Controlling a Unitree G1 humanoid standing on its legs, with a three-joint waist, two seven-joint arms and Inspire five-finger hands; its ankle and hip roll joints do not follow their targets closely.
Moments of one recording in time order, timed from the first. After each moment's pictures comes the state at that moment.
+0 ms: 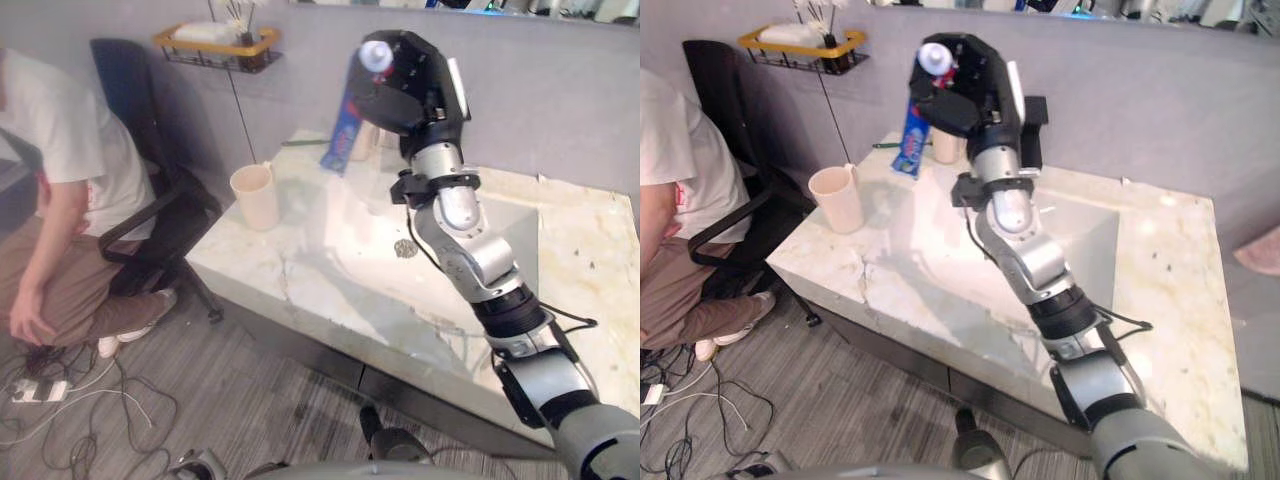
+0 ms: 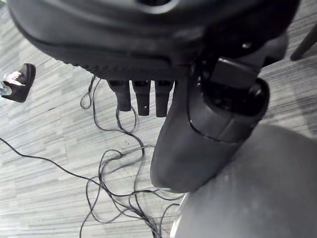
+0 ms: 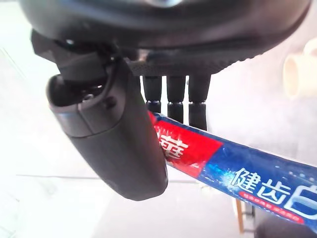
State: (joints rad) left arm -0.16 0.21 -0.59 1.28 0.12 0.43 -0.09; right arm -0.73 -0.43 0.26 -0.04 0.52 0.02 -0.42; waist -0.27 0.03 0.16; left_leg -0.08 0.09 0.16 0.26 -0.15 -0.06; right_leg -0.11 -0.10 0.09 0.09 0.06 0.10
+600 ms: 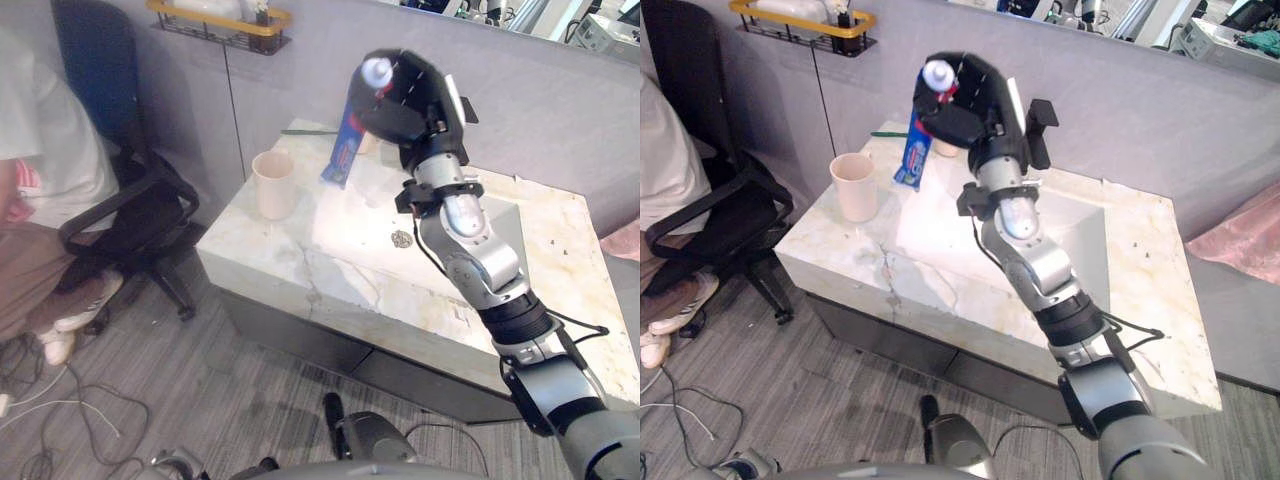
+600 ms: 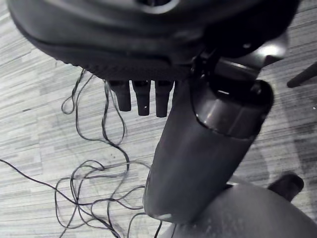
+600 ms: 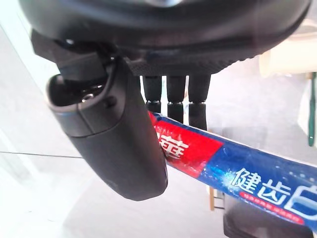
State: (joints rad) left arm -0.16 0.28 -0.38 1.34 0.13 0.35 -0.02; right arm -0.72 -0.44 0.30 -0.08 0.60 0.01 -0.38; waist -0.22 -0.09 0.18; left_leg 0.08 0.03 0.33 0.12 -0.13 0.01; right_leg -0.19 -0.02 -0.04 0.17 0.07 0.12
